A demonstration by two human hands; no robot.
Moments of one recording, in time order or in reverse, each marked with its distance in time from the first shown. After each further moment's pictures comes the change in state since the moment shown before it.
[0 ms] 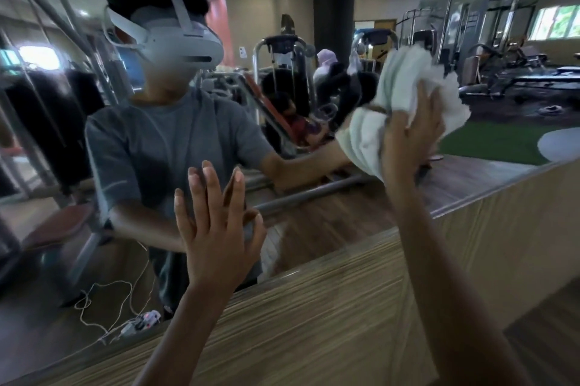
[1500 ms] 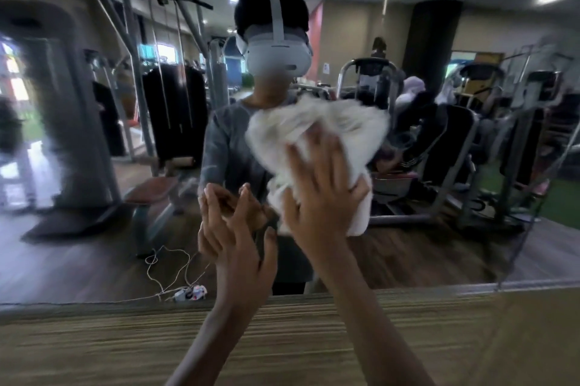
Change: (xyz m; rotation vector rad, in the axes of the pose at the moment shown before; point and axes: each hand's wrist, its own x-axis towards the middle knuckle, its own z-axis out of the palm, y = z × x) left_hand -0.034 -0.053 -0.063 -0.346 -0.095 -0.598; right_hand -0.203 -0.138 0.044 -0.124 -0.295 -0.855
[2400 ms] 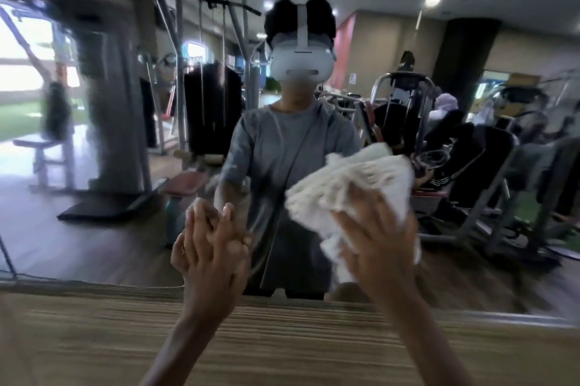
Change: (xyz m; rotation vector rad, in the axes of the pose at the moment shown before) left_hand 0.004 -0.173 -0.104 0.219 0.006 0.087; right_hand -0.040 -0.057 0.004 -0.033 -0.212 -0.325
